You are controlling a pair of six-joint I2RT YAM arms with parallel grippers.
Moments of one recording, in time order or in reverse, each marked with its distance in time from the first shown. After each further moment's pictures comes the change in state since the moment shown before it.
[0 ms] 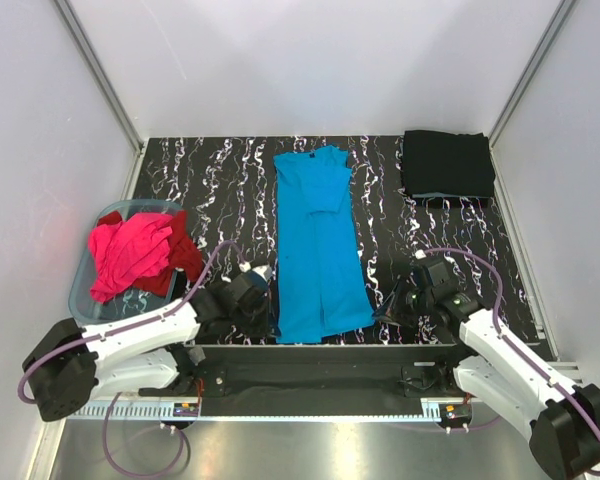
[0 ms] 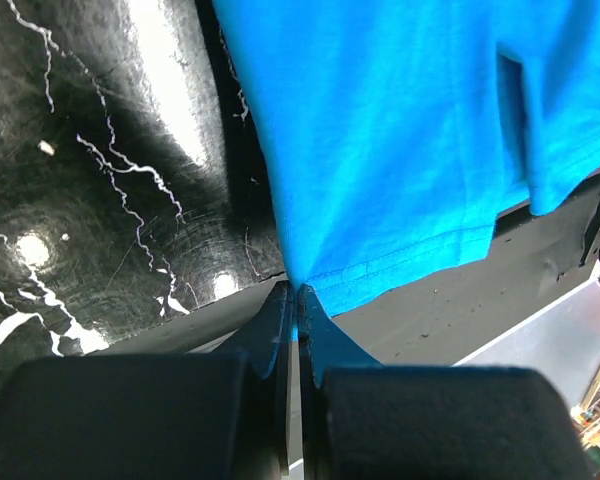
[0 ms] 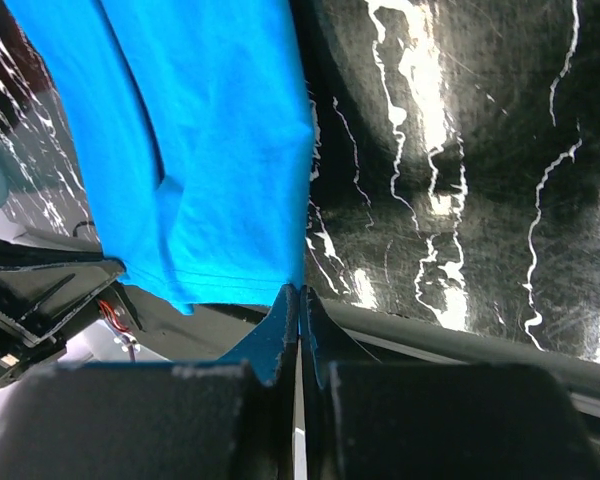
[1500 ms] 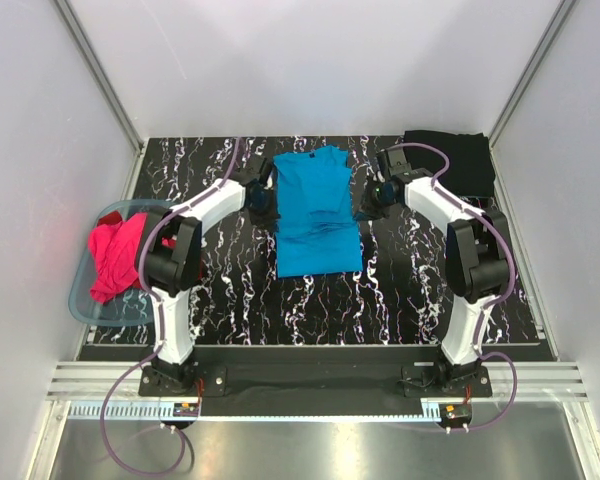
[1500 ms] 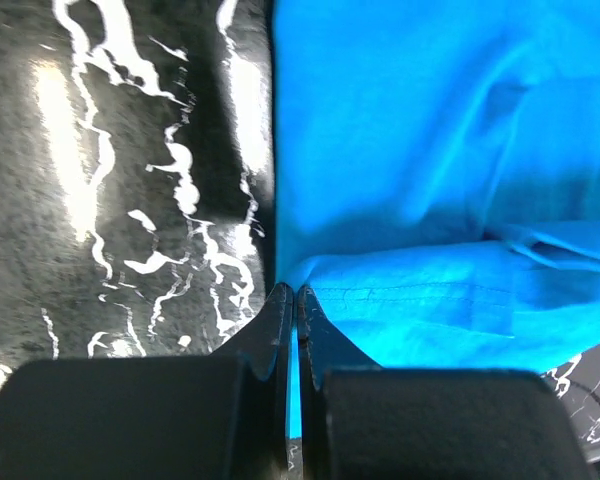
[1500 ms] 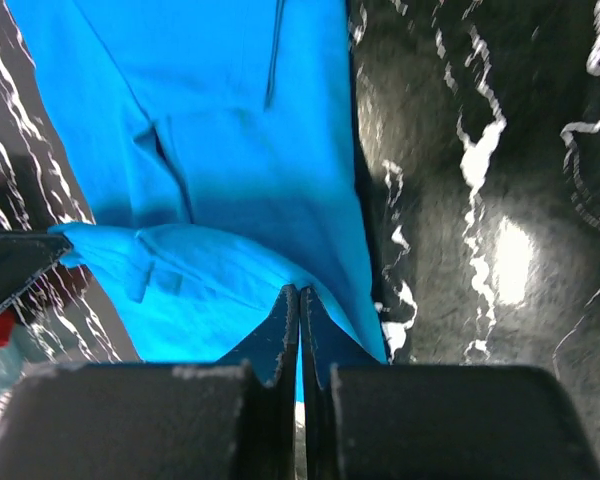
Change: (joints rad) left arm 0.532 0.966 1.050 -0.241 0.013 0.385; right arm -0.140 1.109 1.020 0.031 0.069 -0.336
